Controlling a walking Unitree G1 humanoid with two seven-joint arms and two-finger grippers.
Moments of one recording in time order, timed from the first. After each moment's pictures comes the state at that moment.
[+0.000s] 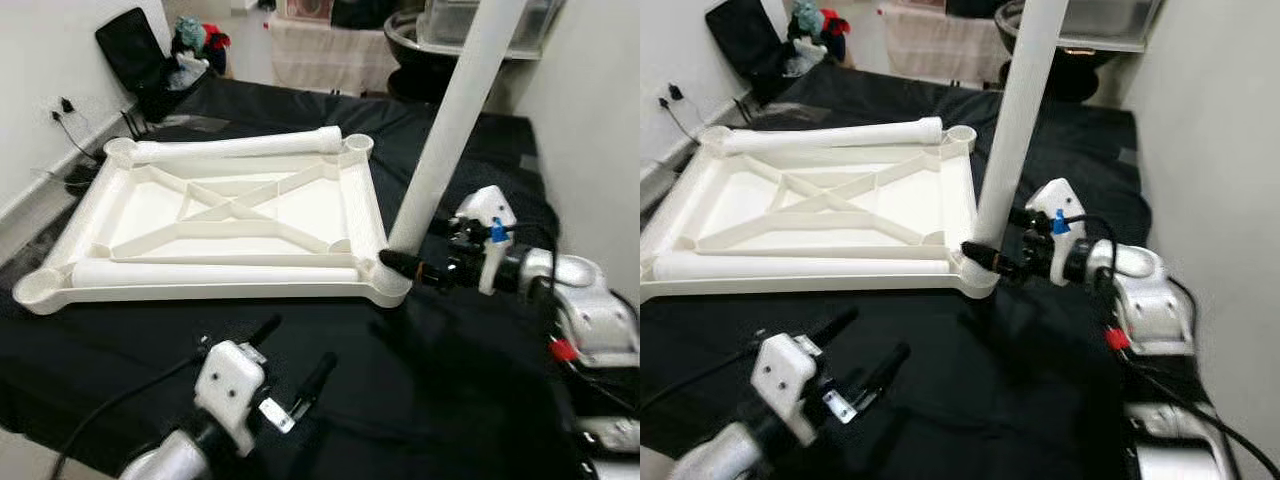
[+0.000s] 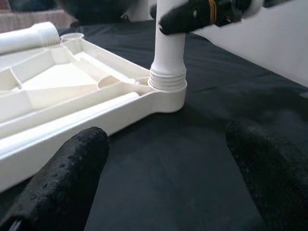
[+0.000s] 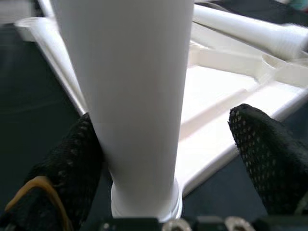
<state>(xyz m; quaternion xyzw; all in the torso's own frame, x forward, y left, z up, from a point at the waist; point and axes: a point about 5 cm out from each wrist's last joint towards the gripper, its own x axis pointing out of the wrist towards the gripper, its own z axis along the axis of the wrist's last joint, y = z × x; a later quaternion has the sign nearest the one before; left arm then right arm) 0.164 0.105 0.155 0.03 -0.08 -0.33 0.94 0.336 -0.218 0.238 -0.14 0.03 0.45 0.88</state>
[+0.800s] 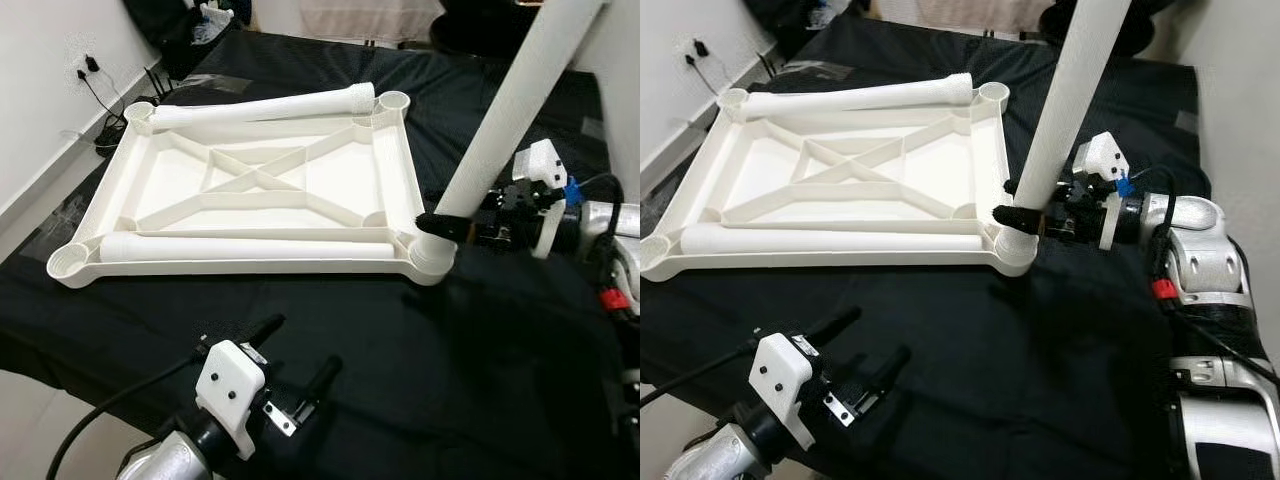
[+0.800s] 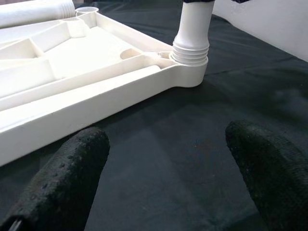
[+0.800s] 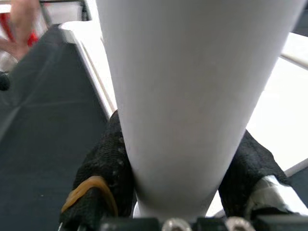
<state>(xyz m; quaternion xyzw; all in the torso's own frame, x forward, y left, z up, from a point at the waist) 0.170 0.106 0.159 0.04 -0.07 -0.33 0.94 0.314 -0.242 0.254 -0.16 0.00 0.46 0.87</state>
